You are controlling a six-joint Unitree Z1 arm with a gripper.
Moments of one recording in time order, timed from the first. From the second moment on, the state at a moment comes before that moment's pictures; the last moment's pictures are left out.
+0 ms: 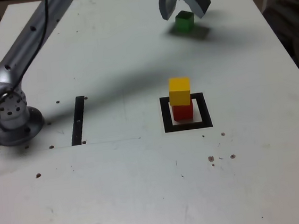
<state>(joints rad) 0.59 2.54 -2.51 1.55 0.23 1.09</state>
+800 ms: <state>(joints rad) 0.56 2.58 -2.56 1.55 0.23 1.07</state>
